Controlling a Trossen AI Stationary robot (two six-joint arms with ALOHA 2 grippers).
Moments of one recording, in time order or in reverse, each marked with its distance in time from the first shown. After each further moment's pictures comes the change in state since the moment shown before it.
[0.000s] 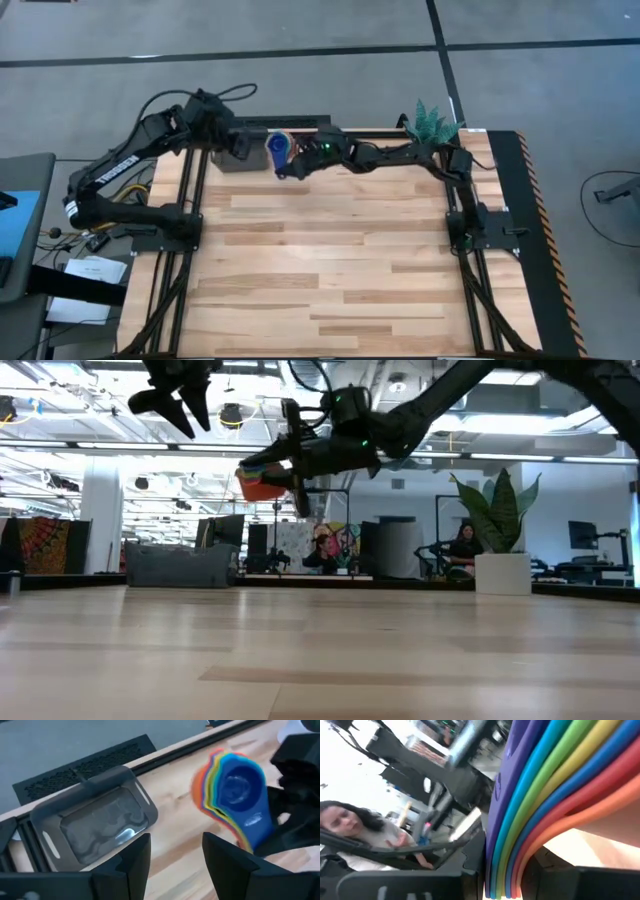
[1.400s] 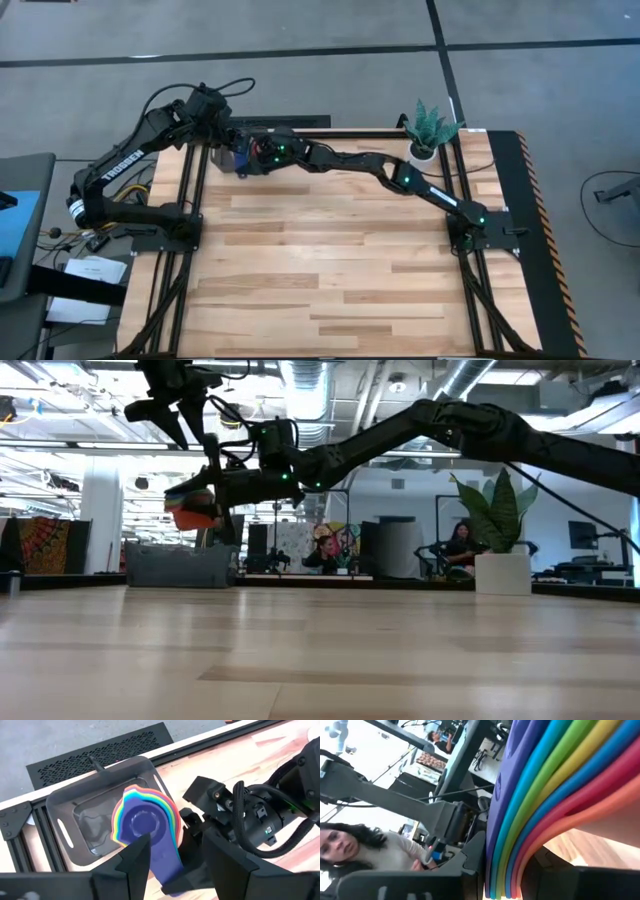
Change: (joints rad) left arm 0.107 0.039 0.000 -0.029 0.028 0.004; right arm 0.015 0.617 0.929 -0.235 -0.015 0.183
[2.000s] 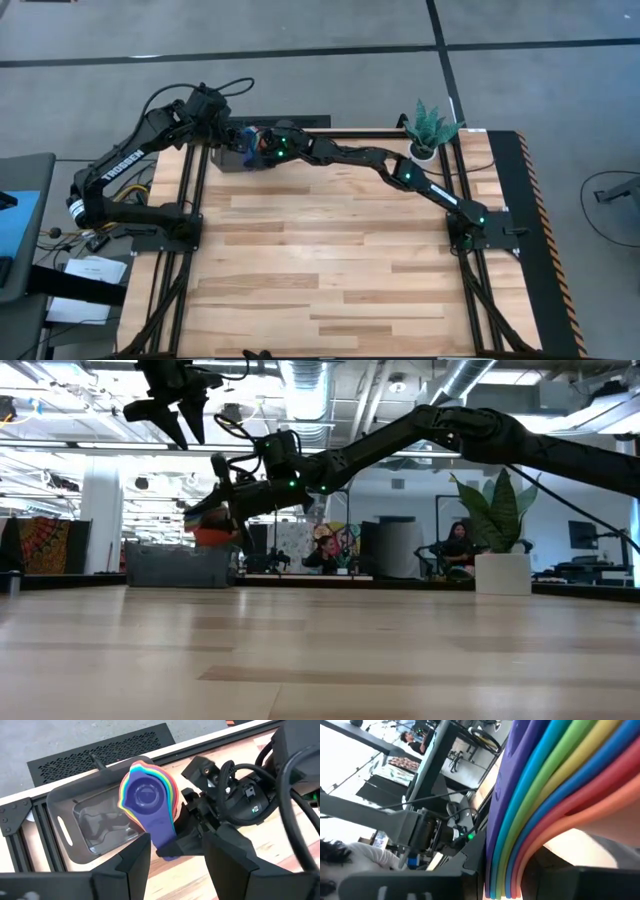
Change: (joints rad) left arm 0.000 0.000 0.000 0.000 -0.007 -0.029; right arm -0.045 -0.001 -0.001 -0.128 0.035 -0.081
